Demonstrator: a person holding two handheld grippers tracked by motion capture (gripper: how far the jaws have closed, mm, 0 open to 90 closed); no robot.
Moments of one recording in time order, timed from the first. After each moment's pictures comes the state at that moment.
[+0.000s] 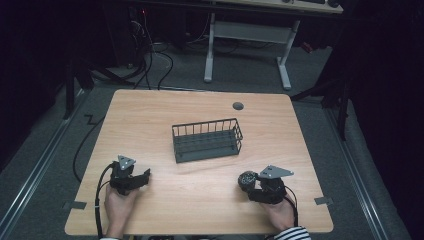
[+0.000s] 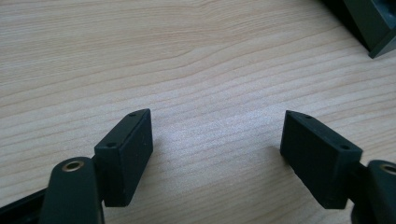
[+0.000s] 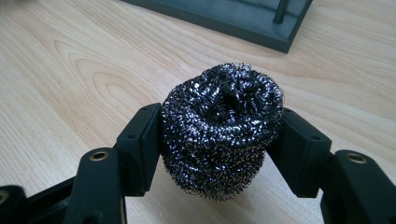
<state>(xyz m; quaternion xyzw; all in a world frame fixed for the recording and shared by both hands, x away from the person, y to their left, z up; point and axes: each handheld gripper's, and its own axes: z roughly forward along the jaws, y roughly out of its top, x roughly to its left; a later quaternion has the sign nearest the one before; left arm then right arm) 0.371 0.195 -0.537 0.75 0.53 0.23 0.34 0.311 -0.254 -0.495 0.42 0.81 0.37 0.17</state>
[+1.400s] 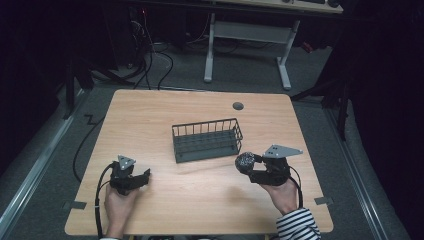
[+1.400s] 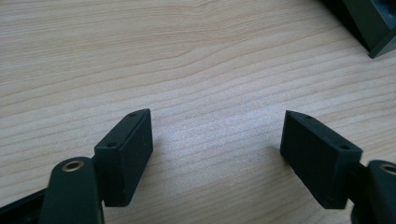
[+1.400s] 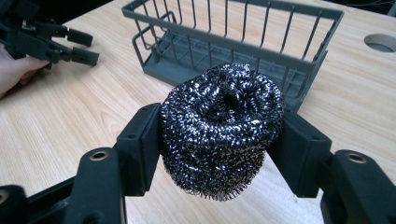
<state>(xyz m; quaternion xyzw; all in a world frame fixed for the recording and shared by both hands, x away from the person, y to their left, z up) 0.371 0.195 -0.537 0.75 0.53 0.22 0.34 0.337 -0.252 -0.431 0.38 0.80 0.44 0.15</state>
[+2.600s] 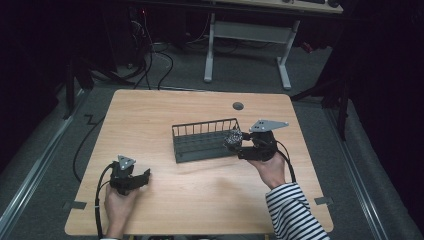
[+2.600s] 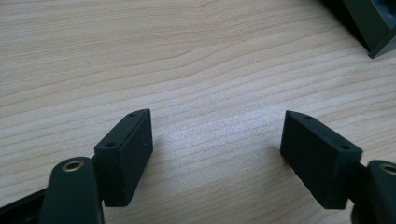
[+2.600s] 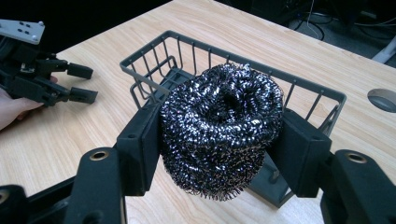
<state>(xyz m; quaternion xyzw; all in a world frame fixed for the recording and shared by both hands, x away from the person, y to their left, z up) 0.371 0.195 -0.537 0.75 0.53 0.22 0.34 0.391 -0.220 -0.394 0.36 0.81 0.44 0.15</state>
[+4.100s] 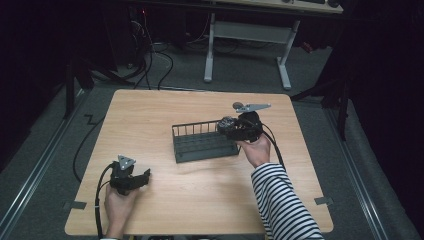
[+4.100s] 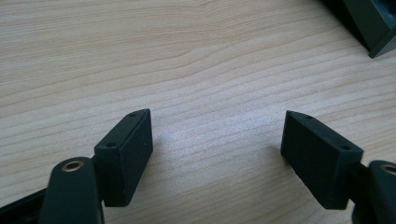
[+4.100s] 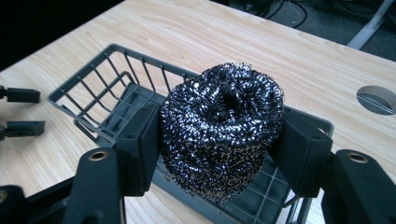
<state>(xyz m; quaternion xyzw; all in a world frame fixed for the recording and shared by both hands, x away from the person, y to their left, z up) 0.371 0.195 -0.537 0.75 0.53 0.23 0.34 0.457 -0.198 -0.405 0.42 0.80 0.41 0.15</state>
